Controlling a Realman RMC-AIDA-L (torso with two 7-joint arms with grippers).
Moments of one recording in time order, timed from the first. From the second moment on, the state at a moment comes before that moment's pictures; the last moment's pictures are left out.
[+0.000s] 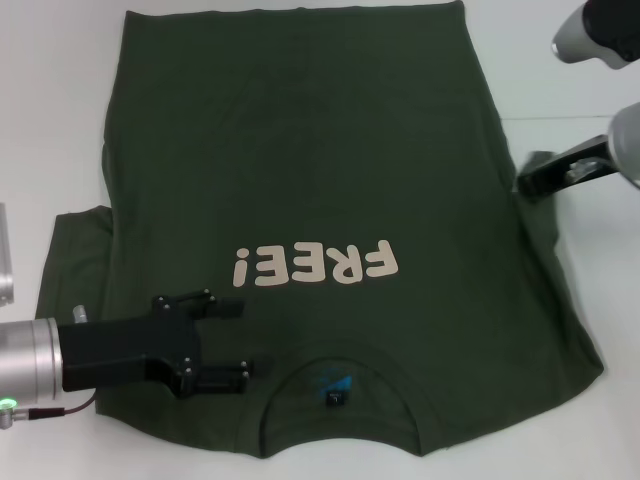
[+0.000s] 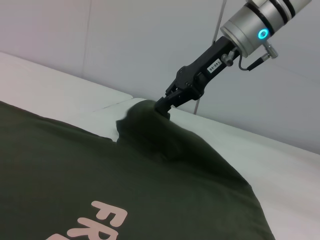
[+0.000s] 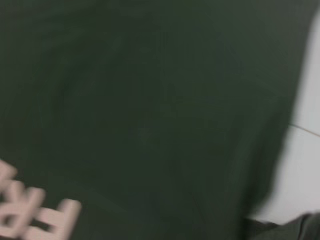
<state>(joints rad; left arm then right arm) -0.48 -2.12 0.68 0.66 2.06 1.58 -1.28 0.68 2.09 -1.14 -1.20 -2.77 -1.21 2.59</state>
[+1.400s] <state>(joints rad) -0.46 -2.12 0.68 0.66 2.06 1.56 -1.27 0.75 2.09 -1.27 -1.01 -2.56 -1.14 2.51</state>
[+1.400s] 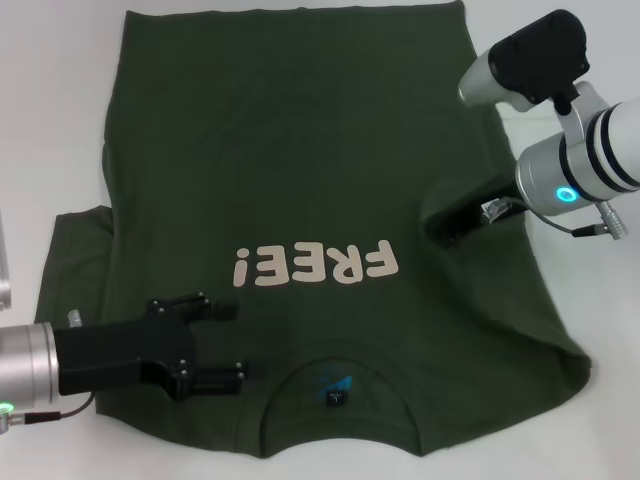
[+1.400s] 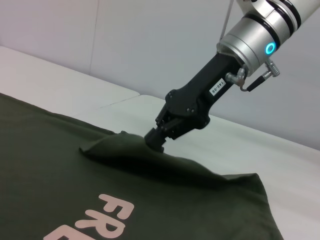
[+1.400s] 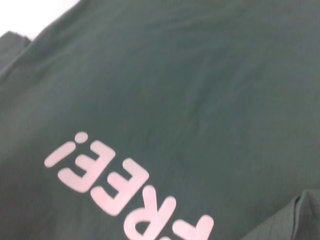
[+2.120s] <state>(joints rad) -0.46 -2.12 0.68 0.66 2.06 1.55 -1.28 0.51 2.09 -1.24 -1.28 -2.23 -1.24 2.16</state>
